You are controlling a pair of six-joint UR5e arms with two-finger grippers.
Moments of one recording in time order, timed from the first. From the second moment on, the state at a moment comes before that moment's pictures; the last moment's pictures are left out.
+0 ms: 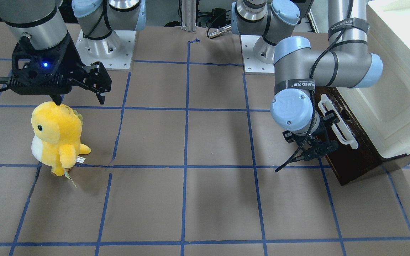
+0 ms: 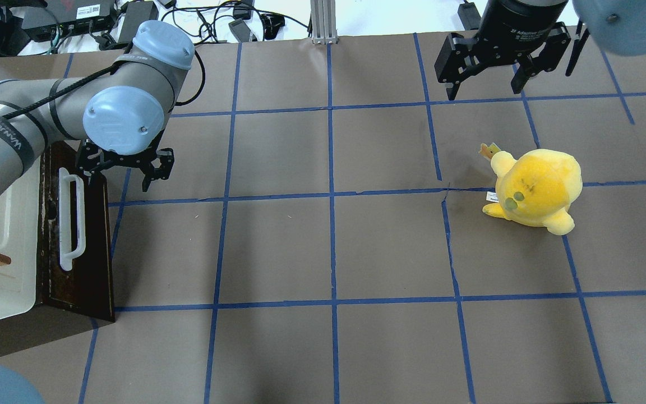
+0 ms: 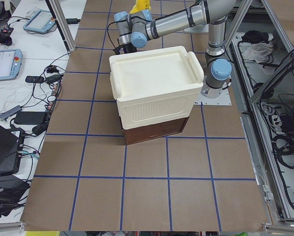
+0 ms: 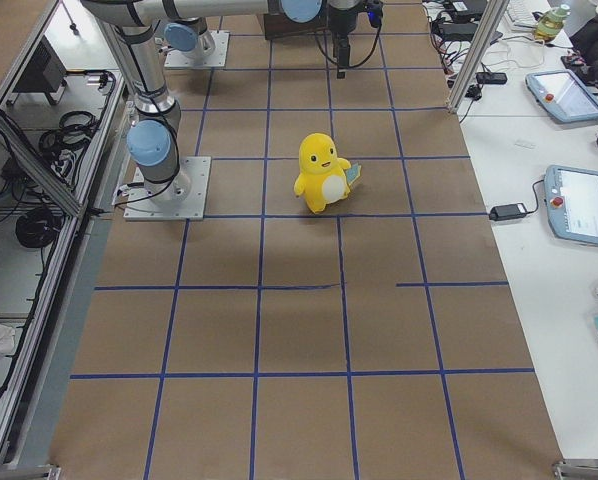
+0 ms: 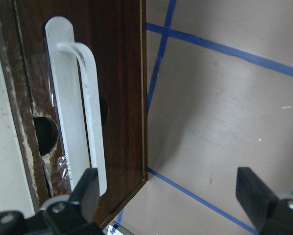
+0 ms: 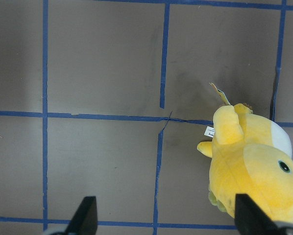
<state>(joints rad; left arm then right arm) -1.59 -1.89 -1.69 -1.49 2.22 -0.39 1.60 -1.48 1.44 -1.57 -1.58 -0.02</state>
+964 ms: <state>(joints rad) -1.59 -1.91 -1.73 -1.50 2.31 -0.38 1.60 -1.48 1.44 -1.57 -1.58 -0.02</state>
